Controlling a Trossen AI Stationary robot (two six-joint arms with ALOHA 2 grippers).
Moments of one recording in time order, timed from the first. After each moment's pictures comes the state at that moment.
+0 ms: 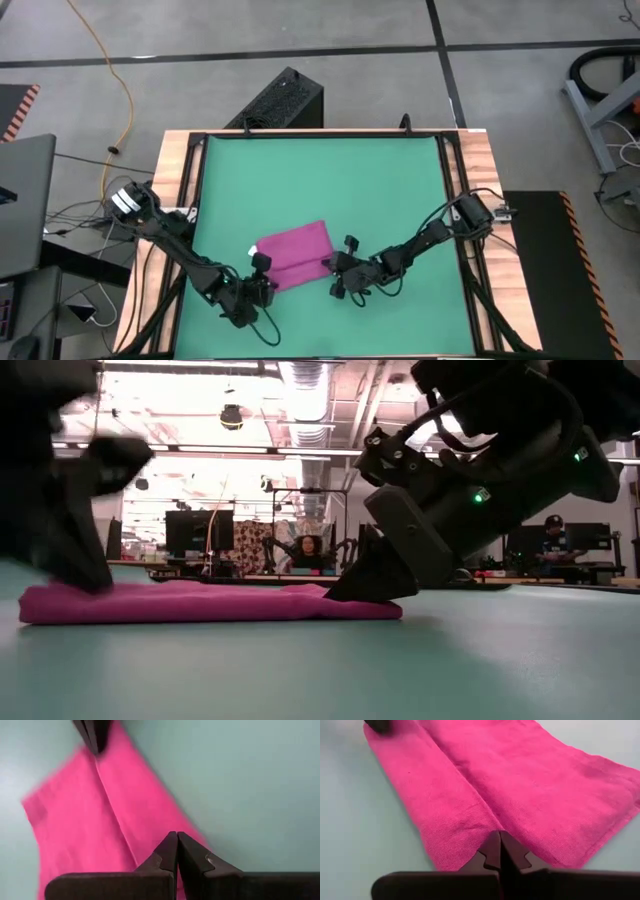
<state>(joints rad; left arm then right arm) -0.75 1.66 0.78 -0.11 -0.60 -0.20 0.42 2.03 0.92 0.38 0.59 0.48</state>
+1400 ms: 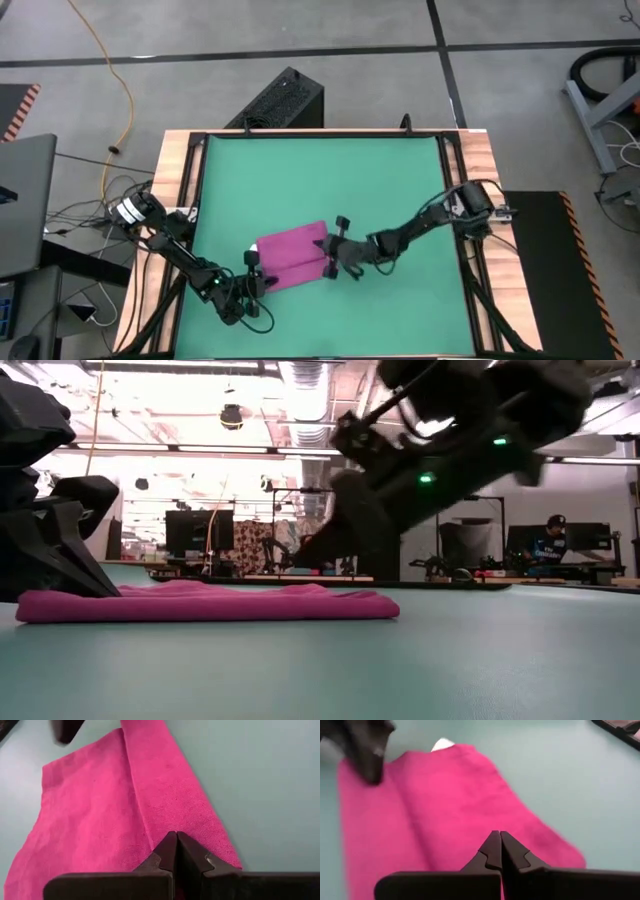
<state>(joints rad) -0.81 1.77 0.58 0.17 -0.80 -0.46 0.27 1.95 0.92 0.53 0.52 0.17</state>
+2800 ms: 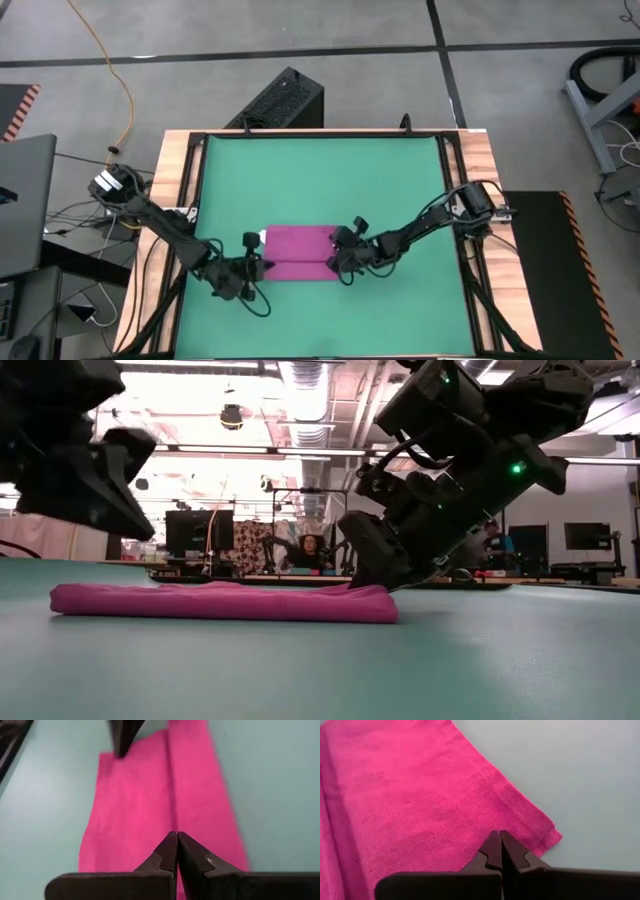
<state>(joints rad) -0.67 1.42 0.53 0.09 -0.70 -0.16 0.31 1.95 0.92 0.14 0.67 0.68</state>
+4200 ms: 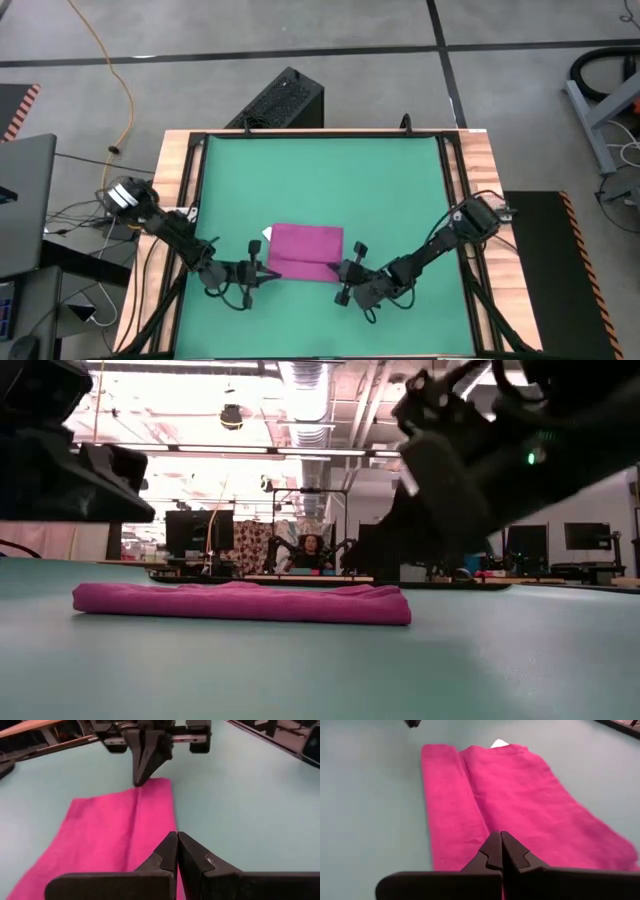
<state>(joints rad) -0.72 1.64 0.29 1.04 -0.66 0.00 0.54 1.99 0.92 0.45 0.85 0.46</state>
